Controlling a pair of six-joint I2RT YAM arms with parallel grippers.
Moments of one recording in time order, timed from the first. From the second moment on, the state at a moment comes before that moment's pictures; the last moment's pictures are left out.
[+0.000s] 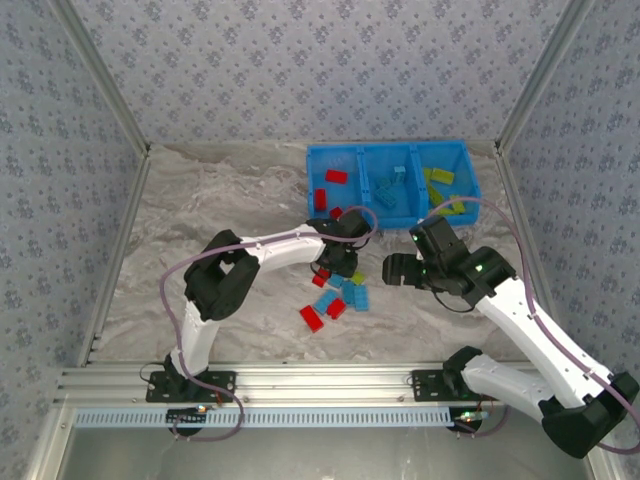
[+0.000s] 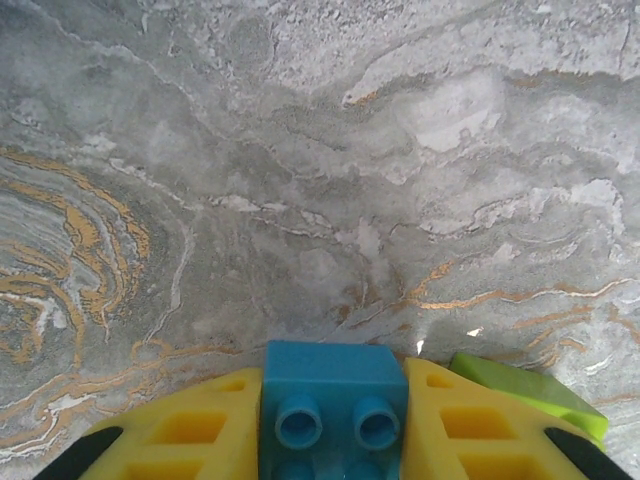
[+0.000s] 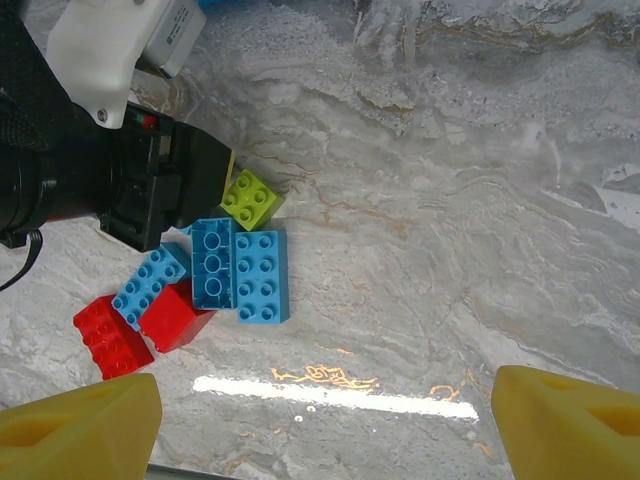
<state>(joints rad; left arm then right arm) -0.92 2.08 1.52 -0.67 -0.05 -0.52 0.59 0.96 1.02 -1.08 0.06 0.59</state>
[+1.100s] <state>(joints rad) -0.89 2.75 2.85 -0.53 -0.28 -0.21 0.57 0.68 1.01 -1.03 0.11 0.68</state>
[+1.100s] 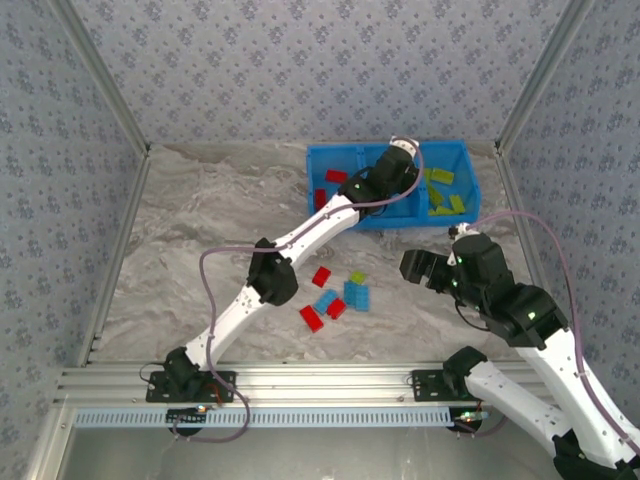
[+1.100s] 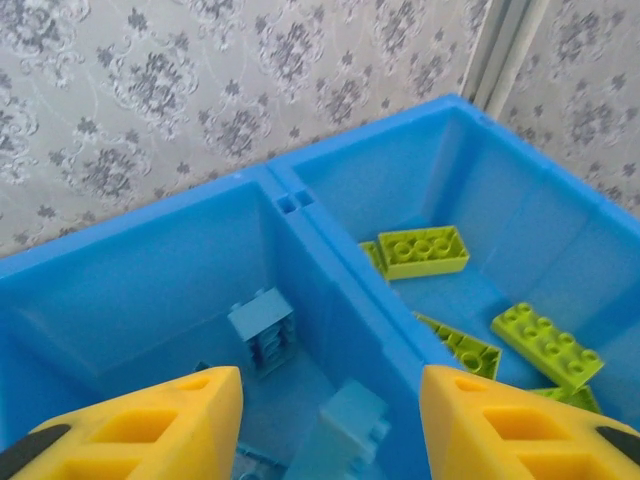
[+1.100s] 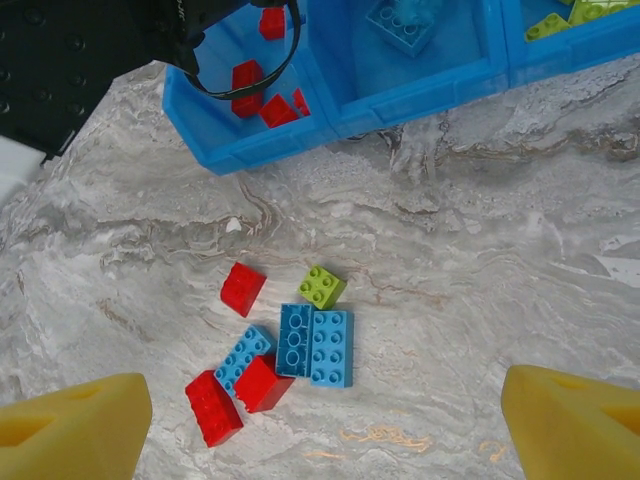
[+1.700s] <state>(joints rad) -0.89 2.25 2.66 -1.03 -0.26 -0.18 0.56 0.68 0.99 -1.06 0.13 0.68</state>
